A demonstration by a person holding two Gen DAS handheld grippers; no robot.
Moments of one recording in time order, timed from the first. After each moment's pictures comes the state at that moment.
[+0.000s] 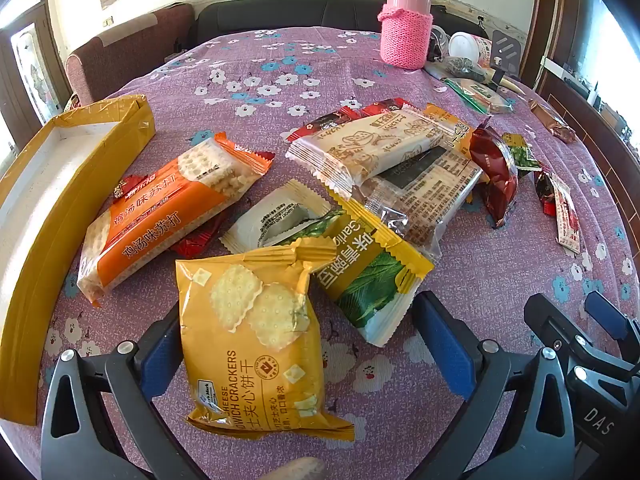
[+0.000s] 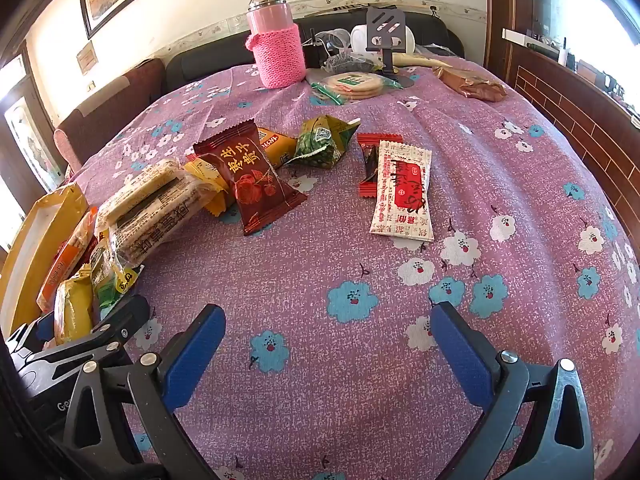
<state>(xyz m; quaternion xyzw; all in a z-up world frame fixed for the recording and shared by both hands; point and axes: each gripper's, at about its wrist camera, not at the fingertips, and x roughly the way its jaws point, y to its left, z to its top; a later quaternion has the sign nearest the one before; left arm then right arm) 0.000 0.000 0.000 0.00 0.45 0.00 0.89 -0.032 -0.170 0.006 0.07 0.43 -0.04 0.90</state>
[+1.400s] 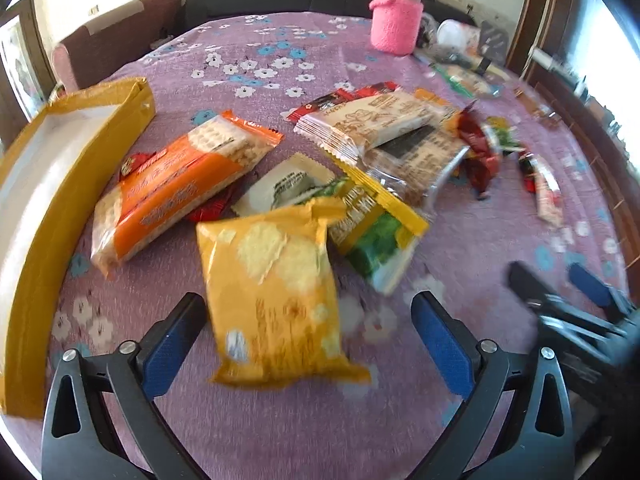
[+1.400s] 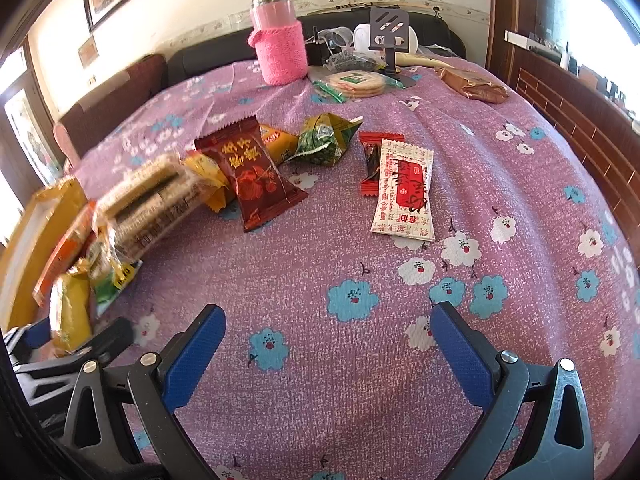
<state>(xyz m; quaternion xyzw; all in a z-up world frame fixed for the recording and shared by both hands) -0.023 0.020 0.010 -0.02 0.48 -0.04 0.88 -0.031 -0.165 0.005 0.05 0.43 -0.05 0.90</state>
